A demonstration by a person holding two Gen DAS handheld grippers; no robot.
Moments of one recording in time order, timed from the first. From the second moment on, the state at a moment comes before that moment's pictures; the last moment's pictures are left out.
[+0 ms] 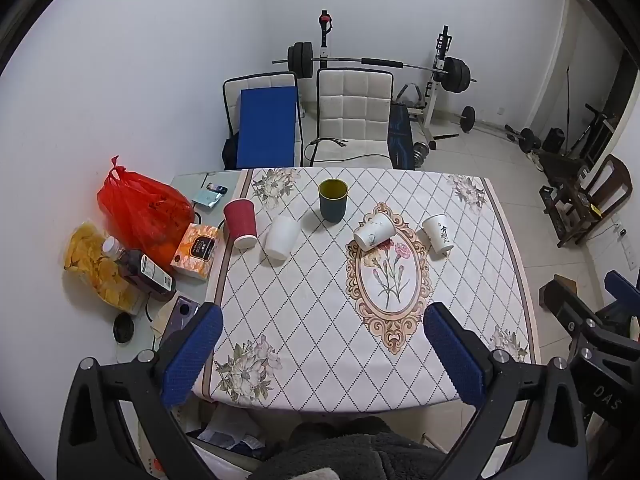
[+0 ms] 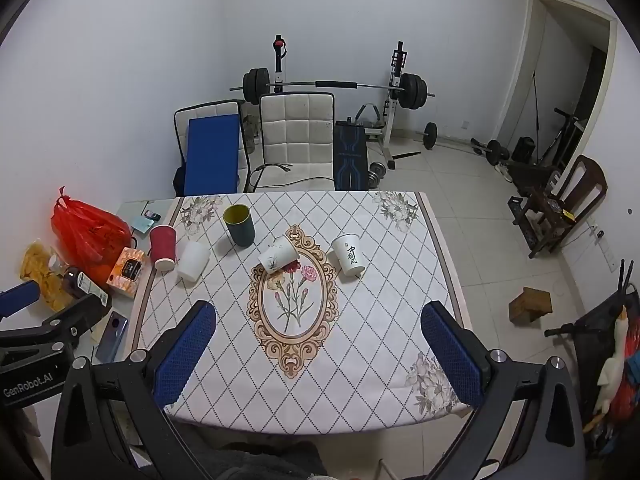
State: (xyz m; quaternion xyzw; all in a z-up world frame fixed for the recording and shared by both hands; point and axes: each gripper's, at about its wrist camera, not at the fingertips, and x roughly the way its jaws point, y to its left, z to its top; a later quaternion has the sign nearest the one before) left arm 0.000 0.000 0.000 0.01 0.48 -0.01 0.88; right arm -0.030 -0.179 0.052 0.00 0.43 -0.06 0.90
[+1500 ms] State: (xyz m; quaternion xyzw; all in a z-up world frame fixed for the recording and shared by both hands) left arm -0.002 0.005 0.010 0.01 0.47 -0.01 0.88; right arm -0.031 -0.175 0.059 0.00 0.42 -0.05 0.90
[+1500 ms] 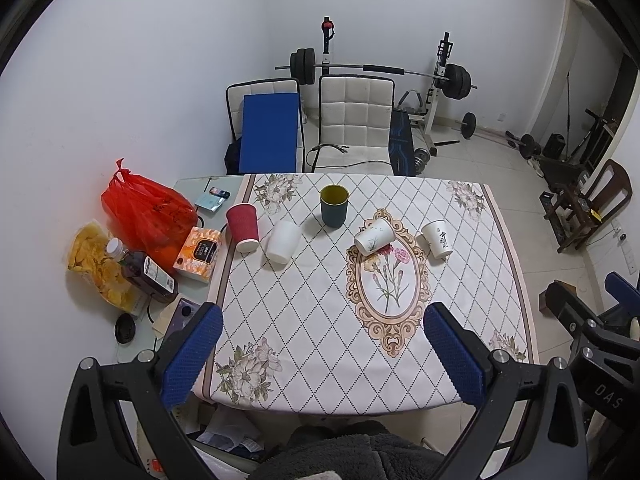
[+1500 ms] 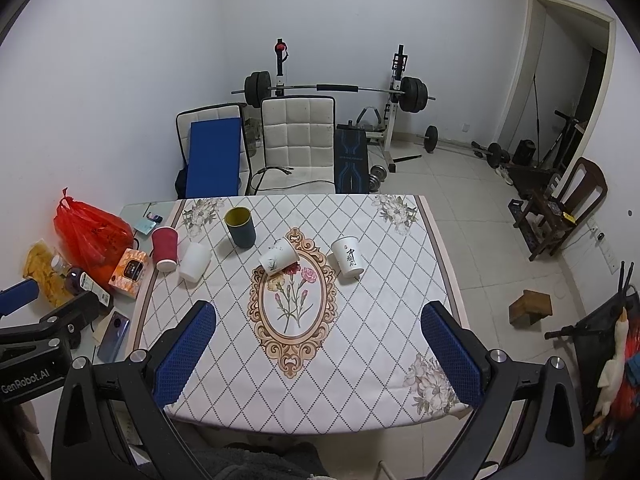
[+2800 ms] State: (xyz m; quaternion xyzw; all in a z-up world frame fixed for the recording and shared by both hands) left arm -0.016 -0.004 0.014 0.01 0.46 0.00 0.89; right arm -0.046 -0.174 0.064 0.00 0.42 -0.05 0.91
